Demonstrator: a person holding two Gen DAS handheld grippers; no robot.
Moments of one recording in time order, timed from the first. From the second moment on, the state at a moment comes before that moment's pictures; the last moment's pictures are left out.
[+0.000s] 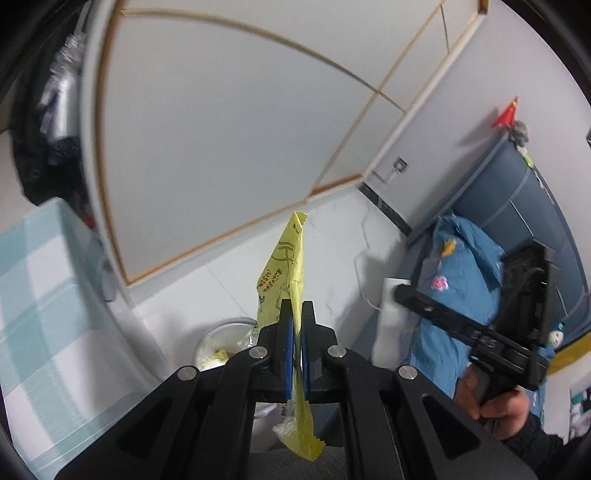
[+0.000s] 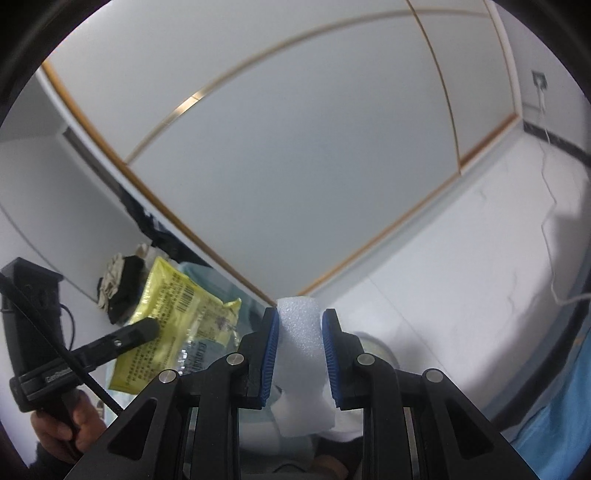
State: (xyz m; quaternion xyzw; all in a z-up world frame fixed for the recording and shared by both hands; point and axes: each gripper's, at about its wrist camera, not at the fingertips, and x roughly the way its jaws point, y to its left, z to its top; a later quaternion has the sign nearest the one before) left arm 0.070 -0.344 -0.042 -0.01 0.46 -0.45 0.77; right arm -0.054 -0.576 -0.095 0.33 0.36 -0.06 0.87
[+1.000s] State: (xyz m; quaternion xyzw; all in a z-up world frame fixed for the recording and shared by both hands) left arm 0.097 -0.393 -0.148 0.00 0.61 -0.41 0.68; right arm -0.017 -0.579 -0.215 0.37 0.47 -0.04 0.80
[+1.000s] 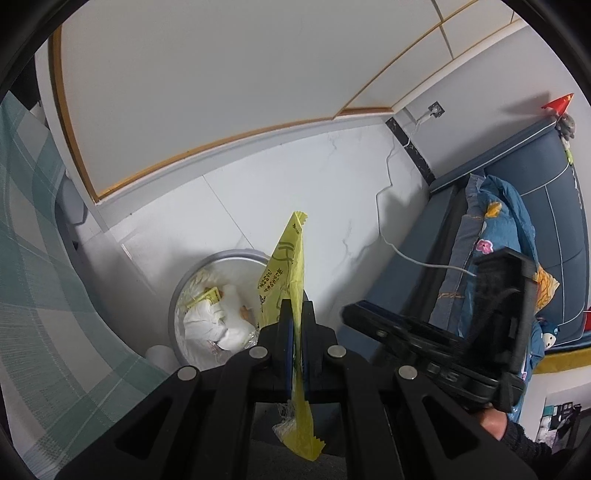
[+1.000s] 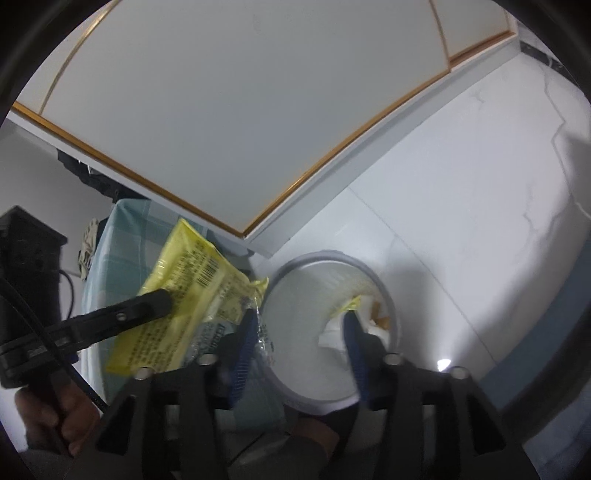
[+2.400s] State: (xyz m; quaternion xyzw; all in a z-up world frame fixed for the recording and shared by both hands) left arm 0.085 -0.372 -0.129 0.06 0.57 -0.34 0.75; right arm -0.046 -0.570 -0.166 0.37 0.45 -0.06 0.81
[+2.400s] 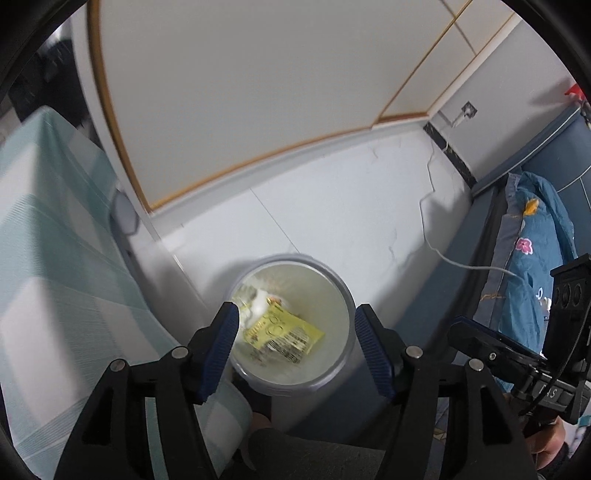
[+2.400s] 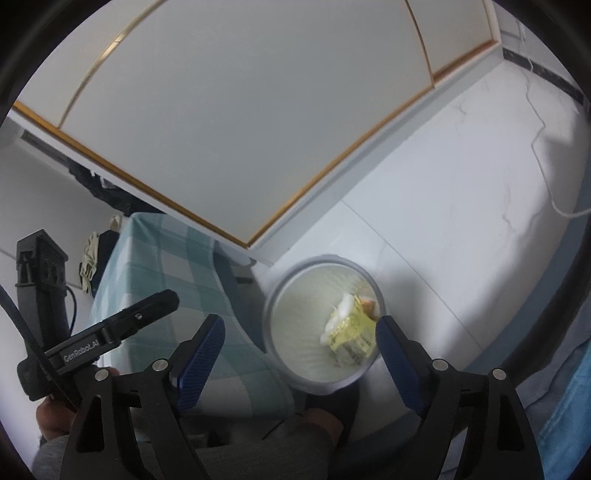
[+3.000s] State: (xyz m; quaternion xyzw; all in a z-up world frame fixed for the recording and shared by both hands) left arm 0.071 -0.288 -0.038 0.03 0.46 -0.26 0.85; right arm -0.051 -0.511 -0.055 0.31 0.37 -0.02 0.88
